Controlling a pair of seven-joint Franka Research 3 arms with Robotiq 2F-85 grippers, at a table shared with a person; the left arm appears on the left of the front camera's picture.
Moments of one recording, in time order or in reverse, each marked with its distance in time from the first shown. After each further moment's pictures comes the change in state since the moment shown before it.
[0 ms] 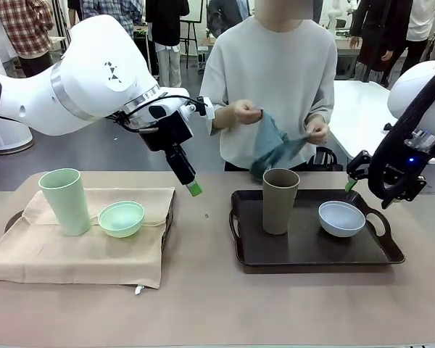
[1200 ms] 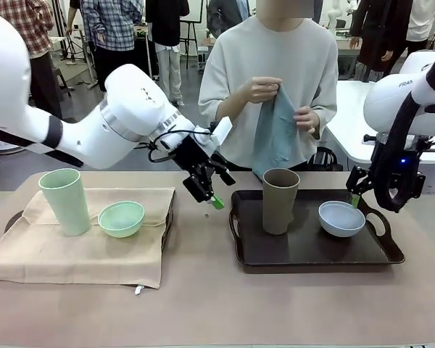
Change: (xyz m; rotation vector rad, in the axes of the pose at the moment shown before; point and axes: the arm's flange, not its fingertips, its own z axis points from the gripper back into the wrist) left arm 0.021 0.052 -0.095 -0.156 -0.280 -0.559; right arm 0.019 0.014 -0.025 -0.306 0.150 0.190
